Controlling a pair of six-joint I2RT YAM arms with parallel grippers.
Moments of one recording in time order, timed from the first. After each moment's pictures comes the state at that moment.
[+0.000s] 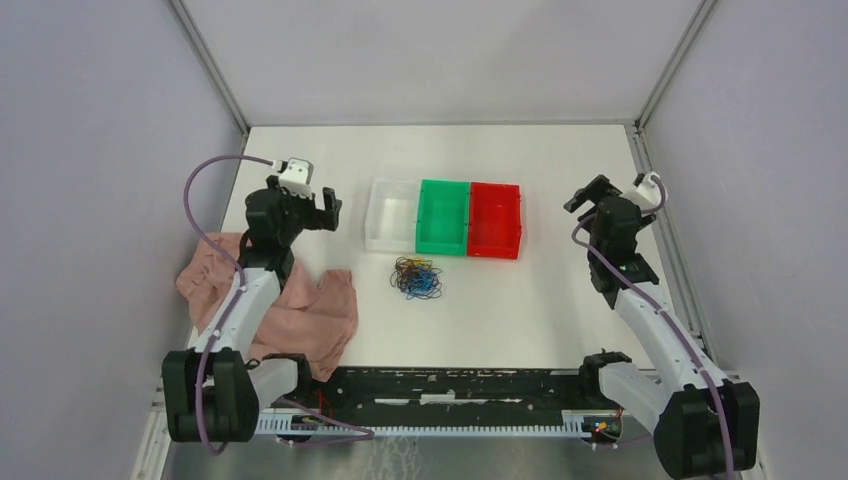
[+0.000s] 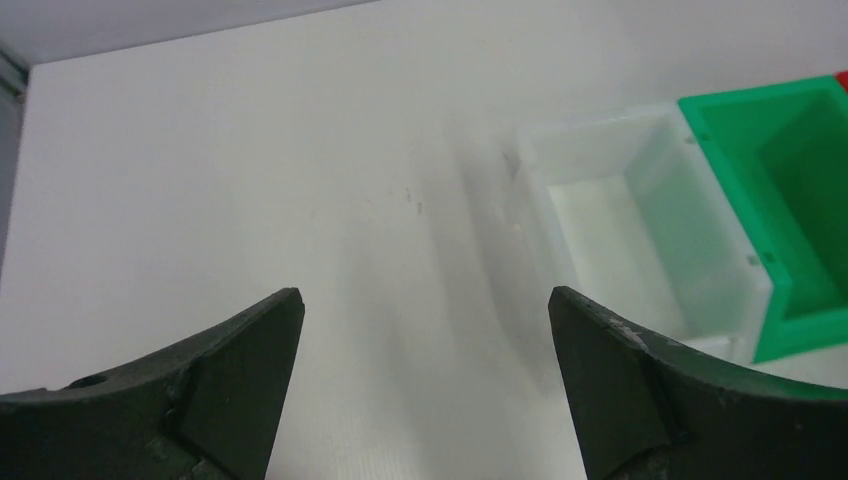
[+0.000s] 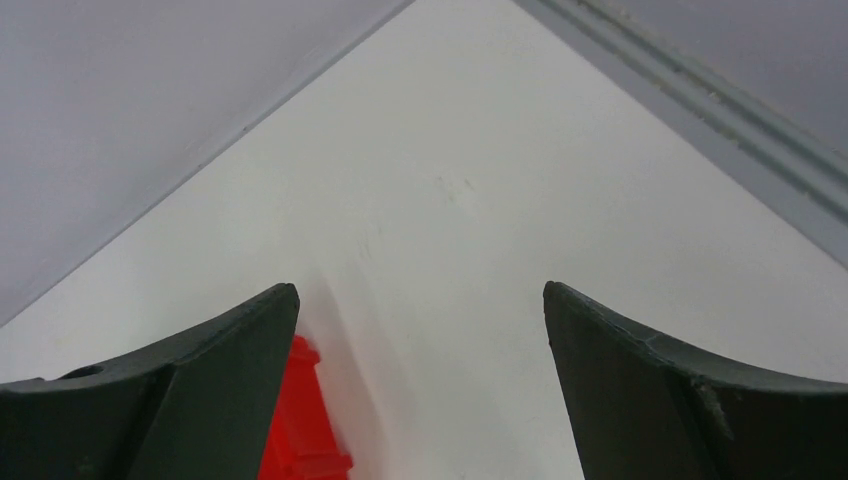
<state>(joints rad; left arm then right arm) 0.01 1.14 0.63 0.26 0.22 0.09 0.13 0.97 0.62 0.06 0.53 0.56</state>
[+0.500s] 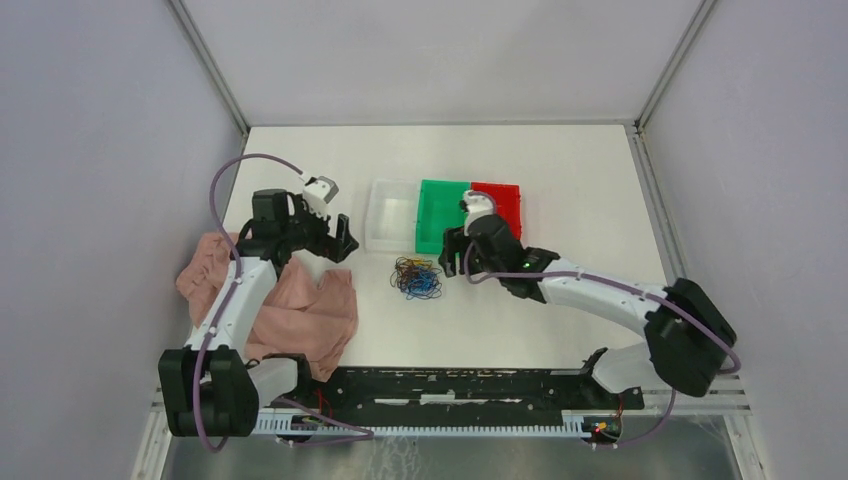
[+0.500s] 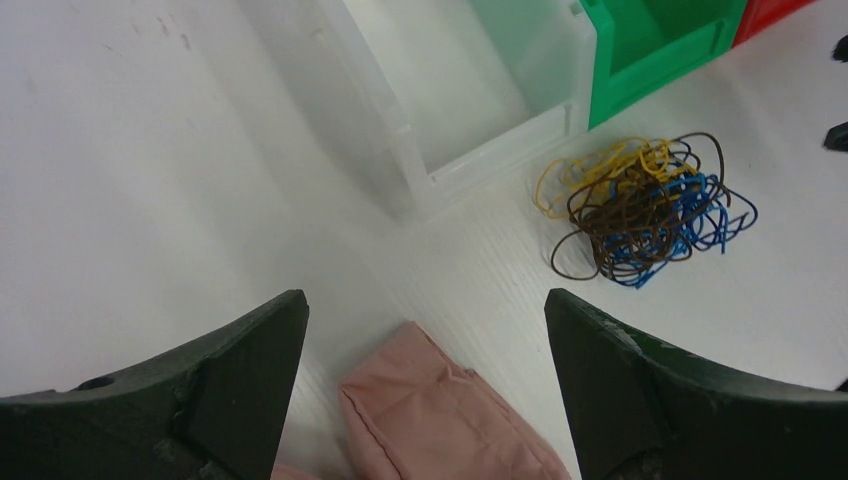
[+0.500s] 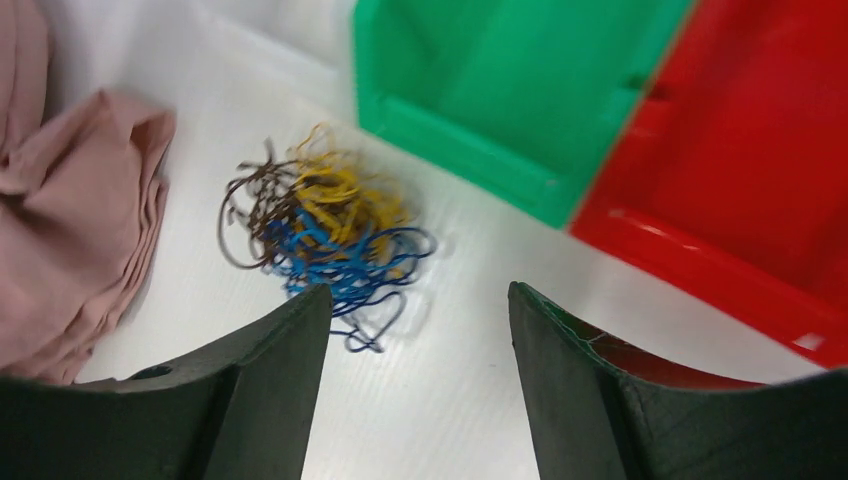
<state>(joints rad) 0.01 1.13 0.77 -0.34 0.55 0.28 0.79 1.34 0.79 -0.05 0.19 0.49</state>
